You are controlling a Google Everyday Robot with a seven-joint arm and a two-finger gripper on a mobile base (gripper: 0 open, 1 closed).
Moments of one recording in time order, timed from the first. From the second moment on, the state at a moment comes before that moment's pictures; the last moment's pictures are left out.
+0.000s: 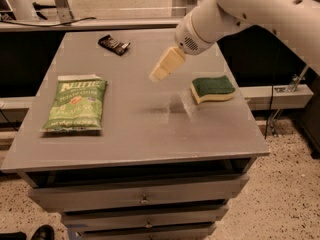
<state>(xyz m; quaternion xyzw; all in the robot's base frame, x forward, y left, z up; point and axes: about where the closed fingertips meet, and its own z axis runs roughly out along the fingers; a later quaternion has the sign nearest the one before) 0.644 -0.025 0.920 -0.53 0.76 0.09 0.37</state>
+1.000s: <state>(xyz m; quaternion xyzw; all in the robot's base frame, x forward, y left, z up) 0.764 0.028 0.911 -0.46 0.73 0.16 0.49</state>
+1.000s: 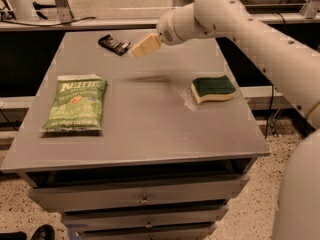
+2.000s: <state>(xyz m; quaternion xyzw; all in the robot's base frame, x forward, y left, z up) 0.852 0.099 0.872 -0.45 0.71 0.23 0.49</state>
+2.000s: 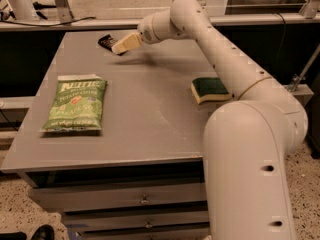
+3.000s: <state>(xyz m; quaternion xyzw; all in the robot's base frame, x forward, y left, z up) 0.851 0.129 0.837 -0.47 0.72 0.24 0.46</state>
